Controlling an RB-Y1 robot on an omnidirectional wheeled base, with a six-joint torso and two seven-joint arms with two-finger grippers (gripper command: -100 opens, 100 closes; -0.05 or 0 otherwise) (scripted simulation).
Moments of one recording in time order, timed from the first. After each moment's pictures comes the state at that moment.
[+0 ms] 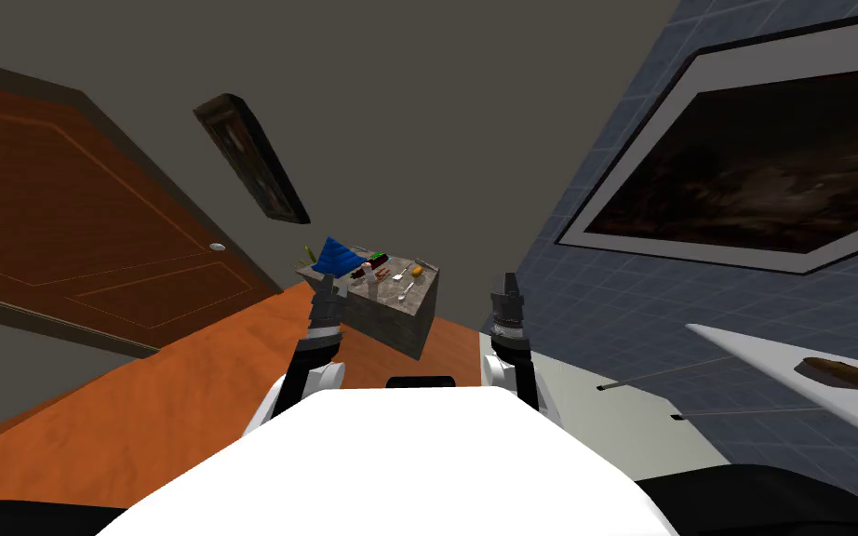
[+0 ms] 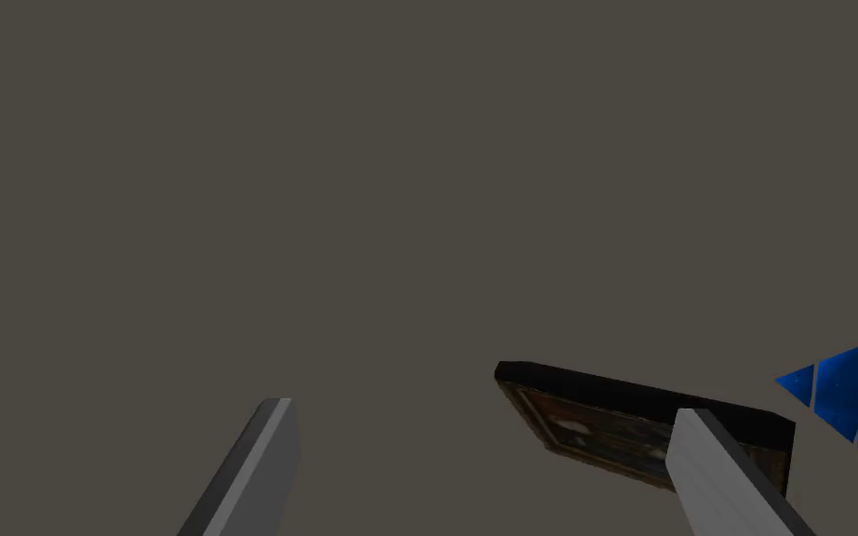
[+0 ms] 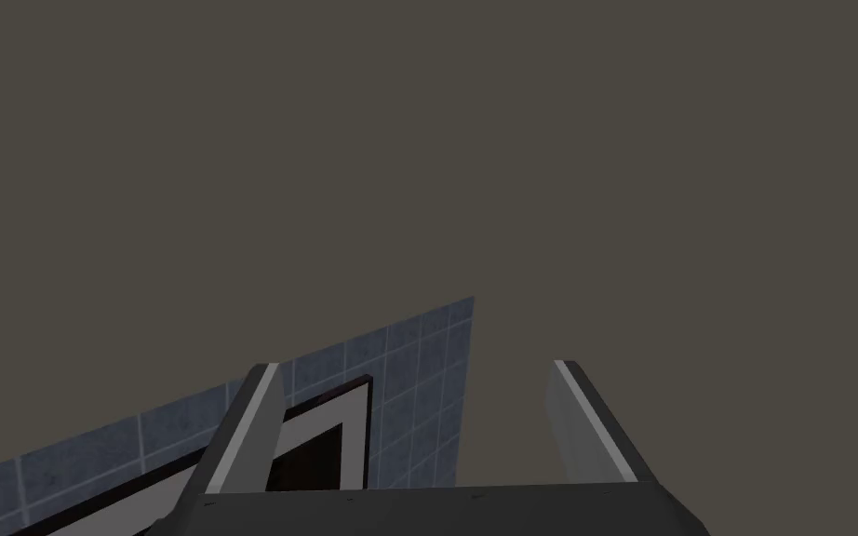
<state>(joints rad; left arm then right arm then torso) 0.51 0.03 0.03 -2.21 -0.05 -0.41 -0.04 0.46 -0.02 0.02 -2.21 0.07 -0.62 0.16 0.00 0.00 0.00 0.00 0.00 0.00</state>
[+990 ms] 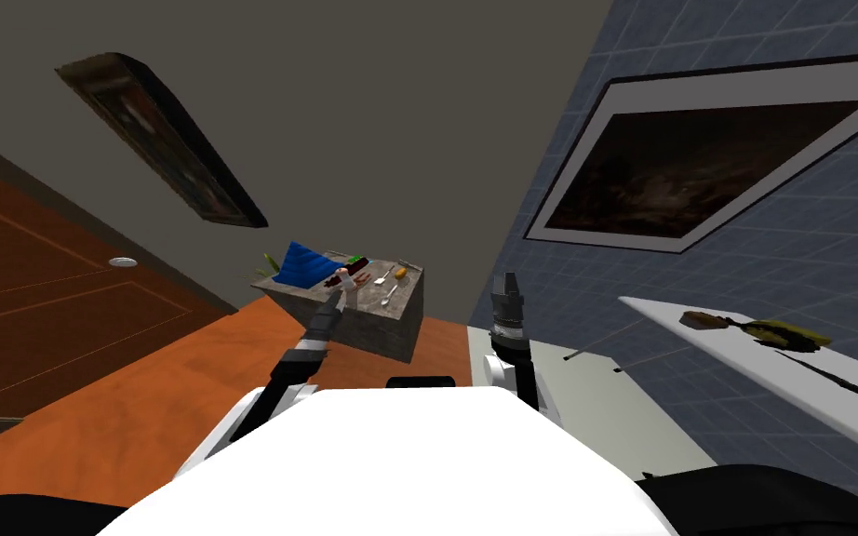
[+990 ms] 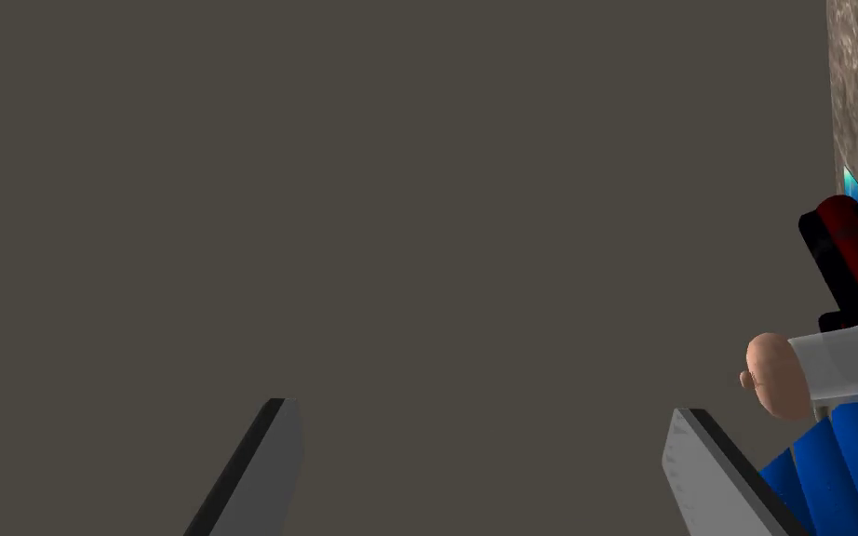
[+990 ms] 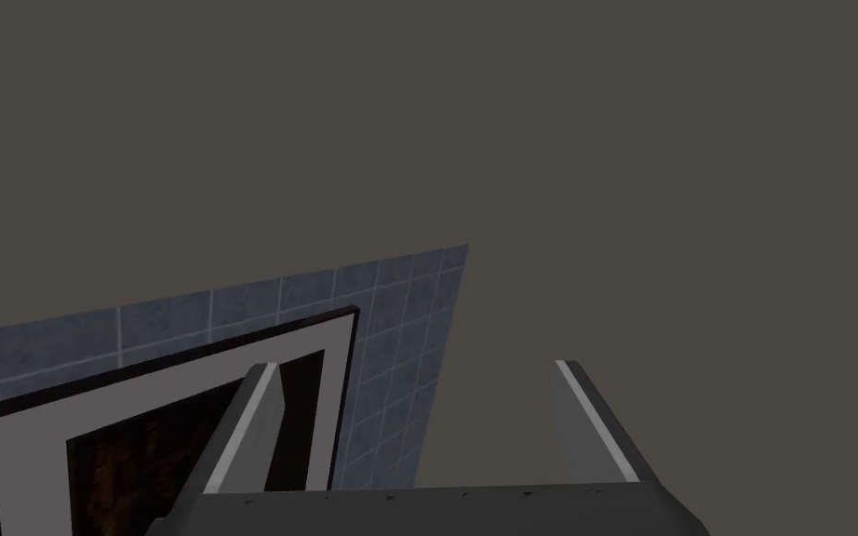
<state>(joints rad) 0.61 0.30 0.06 -2.15 -0.04 -0.32 -0.02 0.46 -0.02 0.02 -2.21 0.07 -0.62 0.16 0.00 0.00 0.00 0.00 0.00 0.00</state>
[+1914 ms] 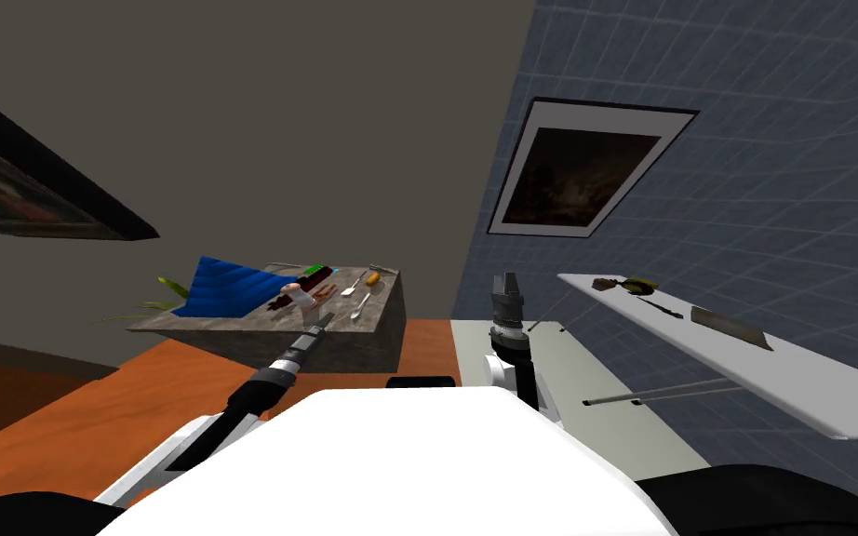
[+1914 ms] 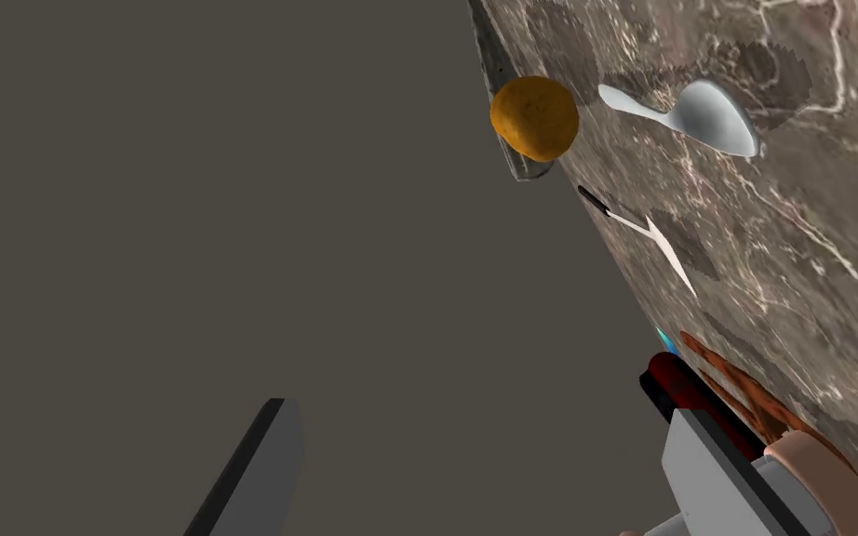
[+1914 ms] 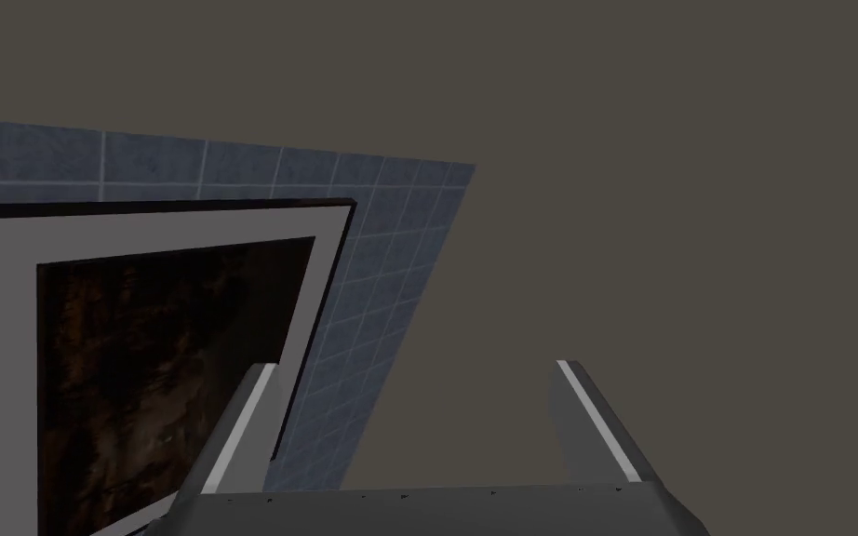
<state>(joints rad) 0.76 0.57 0.11 -2.04 -0.01 -0.18 0.01 0.46 -0.02 0.02 -2.21 0.07 -0.62 0.16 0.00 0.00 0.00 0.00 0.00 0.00</state>
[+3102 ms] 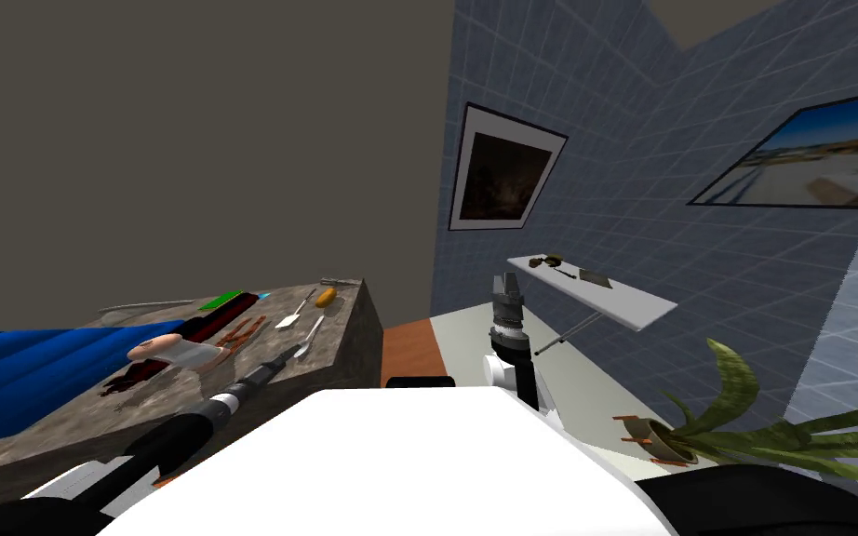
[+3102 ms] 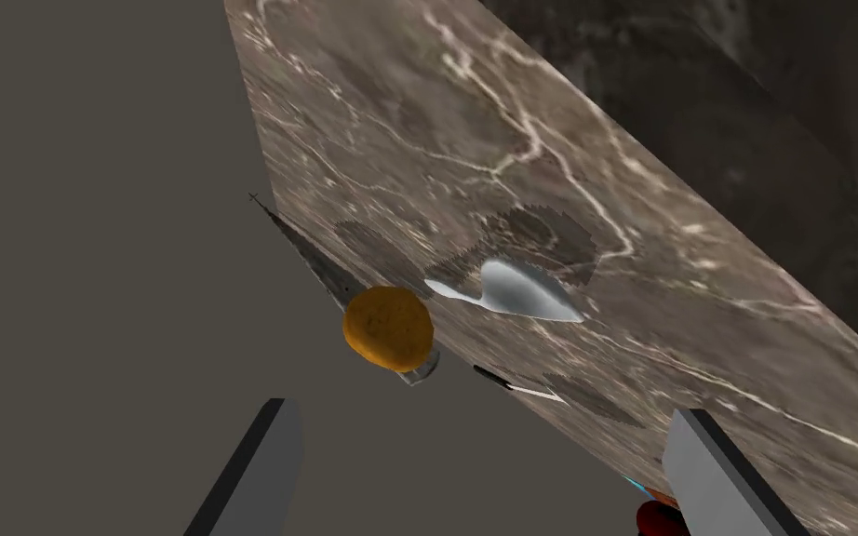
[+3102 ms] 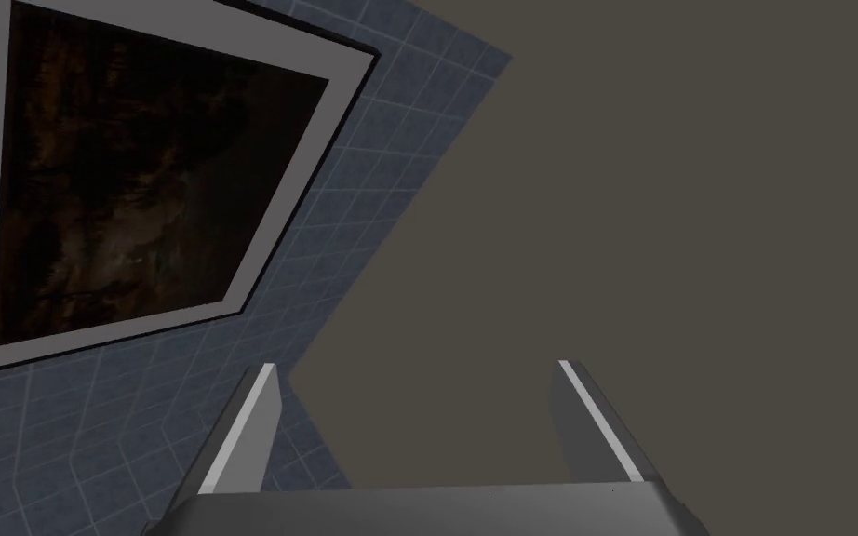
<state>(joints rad) 0.97 0.89 0.18 -1.92 0.03 0.00 0.05 0.46 -0.02 0.02 -2.21 0.07 -0.62 0.16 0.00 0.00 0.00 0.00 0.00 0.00</state>
